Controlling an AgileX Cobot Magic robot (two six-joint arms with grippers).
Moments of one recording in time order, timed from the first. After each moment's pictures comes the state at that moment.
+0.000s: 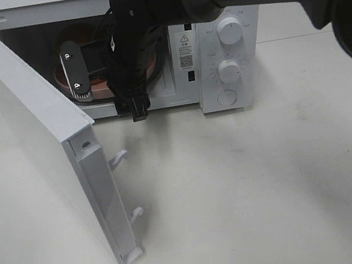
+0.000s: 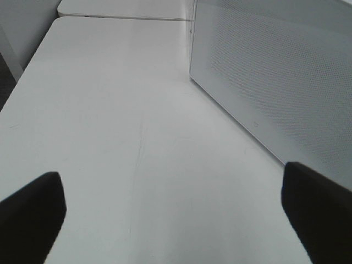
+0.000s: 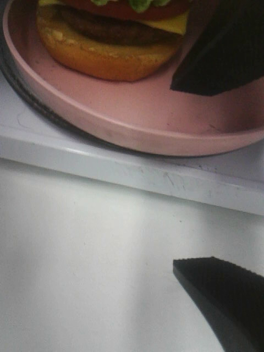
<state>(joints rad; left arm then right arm) 0.10 0.00 -0.52 -0.10 1.09 0.05 0.70 2.32 -1.93 -0.09 0.59 -1.10</state>
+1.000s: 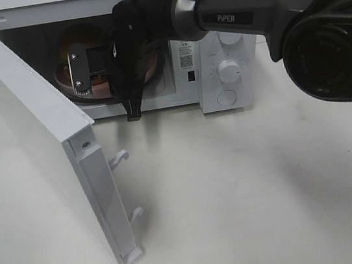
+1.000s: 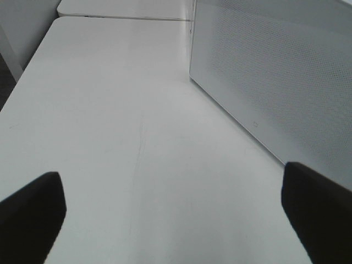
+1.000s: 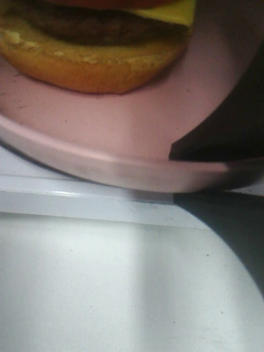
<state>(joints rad) 0.10 0.00 -0.52 -0.10 1.09 0.05 0.65 2.48 -2.13 -0.08 0.61 -1.02</state>
